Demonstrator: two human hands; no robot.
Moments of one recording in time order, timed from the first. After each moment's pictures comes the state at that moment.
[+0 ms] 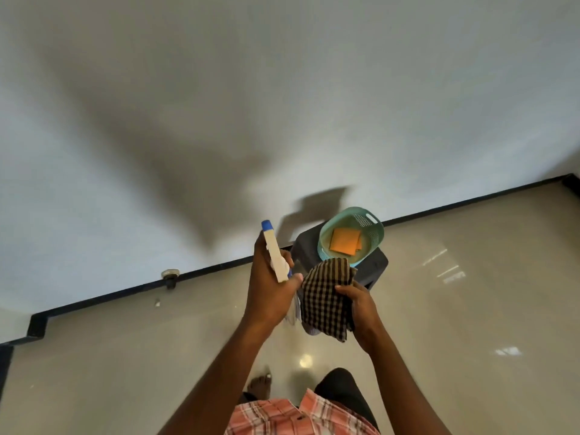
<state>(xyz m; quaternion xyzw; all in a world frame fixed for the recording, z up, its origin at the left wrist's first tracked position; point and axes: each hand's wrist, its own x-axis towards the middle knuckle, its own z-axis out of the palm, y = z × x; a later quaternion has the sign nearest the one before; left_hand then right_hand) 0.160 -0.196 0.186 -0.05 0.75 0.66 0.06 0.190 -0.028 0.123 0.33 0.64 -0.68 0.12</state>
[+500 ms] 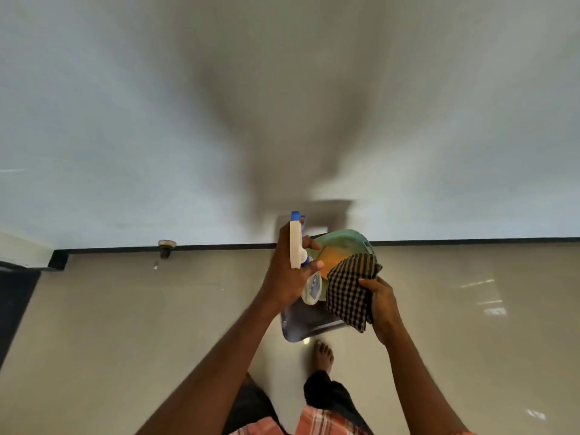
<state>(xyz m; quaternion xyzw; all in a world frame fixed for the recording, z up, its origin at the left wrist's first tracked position) 0.004 0.004 0.118 -0.07 0.78 0.62 0.04 0.016 0.198 0.056 0.32 0.64 -0.66 0.20</state>
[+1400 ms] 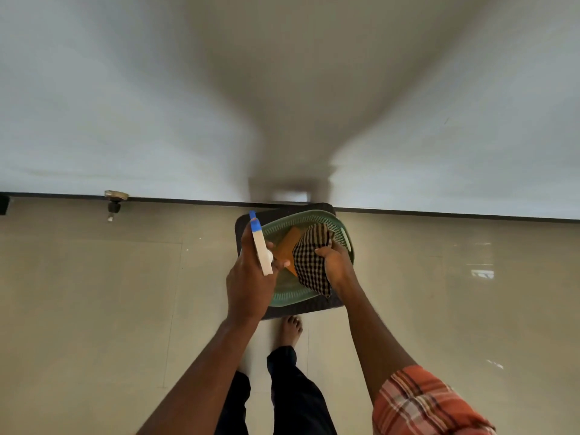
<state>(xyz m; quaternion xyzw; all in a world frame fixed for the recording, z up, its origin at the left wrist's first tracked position) -0.053 0.082 -0.061 -0.21 0.89 0.40 -0.02 -0.125 0.234 -0.092 0.31 0.66 -0.59 0.35</state>
